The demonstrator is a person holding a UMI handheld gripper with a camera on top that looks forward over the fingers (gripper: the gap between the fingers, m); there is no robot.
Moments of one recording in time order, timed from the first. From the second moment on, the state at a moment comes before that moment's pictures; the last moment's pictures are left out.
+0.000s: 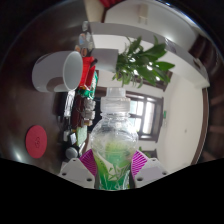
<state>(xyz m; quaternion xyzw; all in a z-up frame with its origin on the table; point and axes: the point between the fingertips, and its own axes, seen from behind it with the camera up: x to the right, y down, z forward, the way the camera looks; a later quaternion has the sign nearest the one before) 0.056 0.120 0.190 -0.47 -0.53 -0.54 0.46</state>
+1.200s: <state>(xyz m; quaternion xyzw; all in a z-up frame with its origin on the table) 0.042 0.125 0.155 -0.76 -0.22 -0.06 0.61</state>
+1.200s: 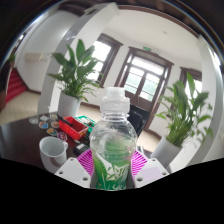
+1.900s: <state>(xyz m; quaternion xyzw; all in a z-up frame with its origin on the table) 0.057 0.131 0.092 -0.78 -0.09 0.04 0.62</state>
